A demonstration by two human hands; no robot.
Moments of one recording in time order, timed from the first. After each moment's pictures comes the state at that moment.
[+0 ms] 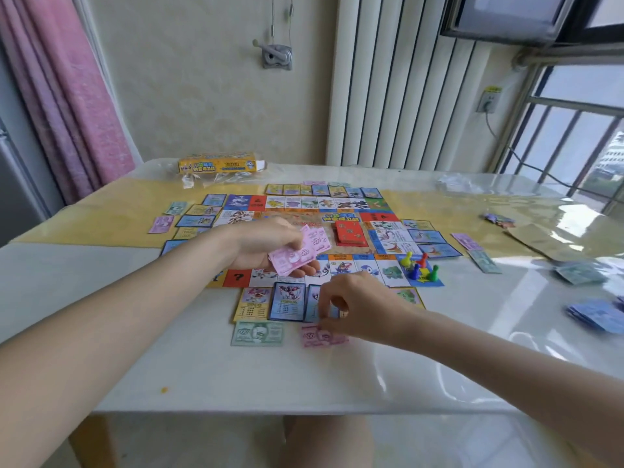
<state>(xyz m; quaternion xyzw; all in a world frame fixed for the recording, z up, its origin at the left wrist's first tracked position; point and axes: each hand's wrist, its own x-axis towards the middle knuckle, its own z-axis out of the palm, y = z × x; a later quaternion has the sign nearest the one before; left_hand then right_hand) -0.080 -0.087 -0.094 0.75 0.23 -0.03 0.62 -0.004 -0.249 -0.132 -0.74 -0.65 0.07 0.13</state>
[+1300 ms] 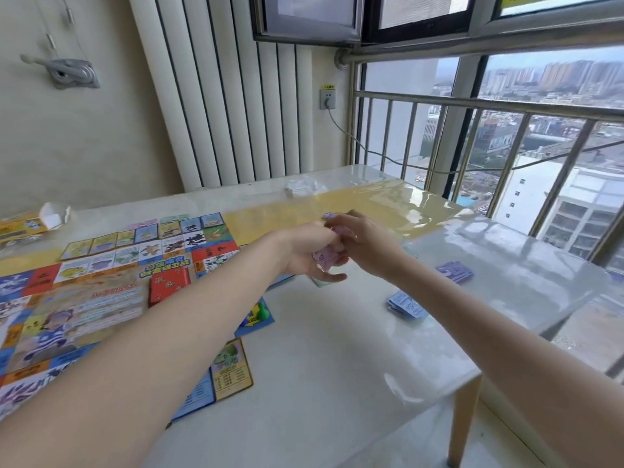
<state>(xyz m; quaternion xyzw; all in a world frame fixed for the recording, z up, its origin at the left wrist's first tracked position) 0.167 -0.267 -0.084 0.72 0.09 -0.15 0.67 0.209 -0.383 -0.104 -0.88 -0.36 -0.09 0.31</state>
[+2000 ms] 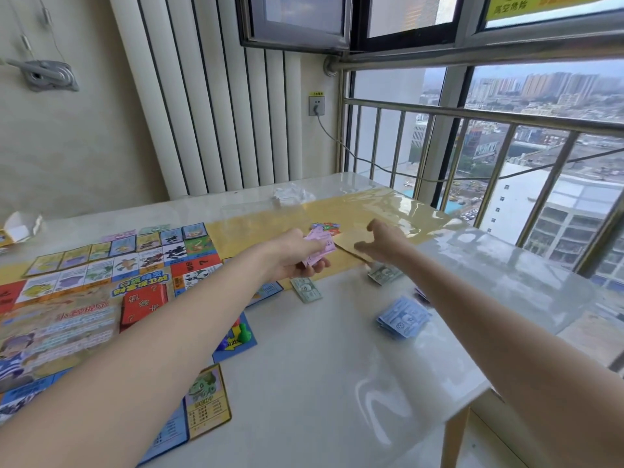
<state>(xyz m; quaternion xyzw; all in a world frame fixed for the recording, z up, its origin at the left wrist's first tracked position) 0.197 -0.257 -0.094 0.76 0.14 -0.08 0.63 0.291 -0.406 -0.117 -0.97 -0.14 0.01 0.19</state>
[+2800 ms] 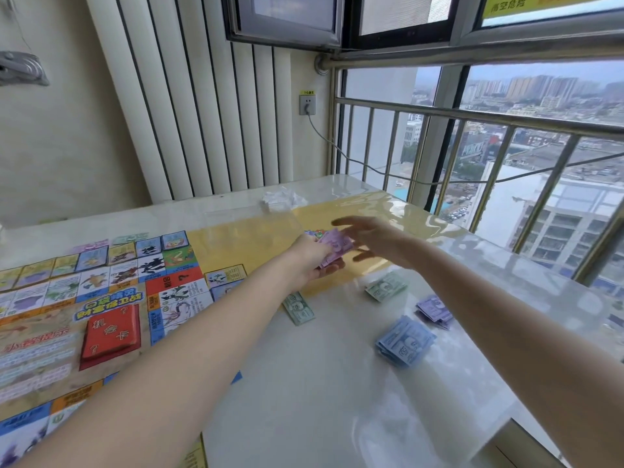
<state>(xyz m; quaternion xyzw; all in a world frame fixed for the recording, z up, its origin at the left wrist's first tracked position) 0.248 -0.279 -0.109 0.71 0.15 -0.03 0.69 0.315 -0.402 -0.100 -0.82 -0.22 0.18 0.50</state>
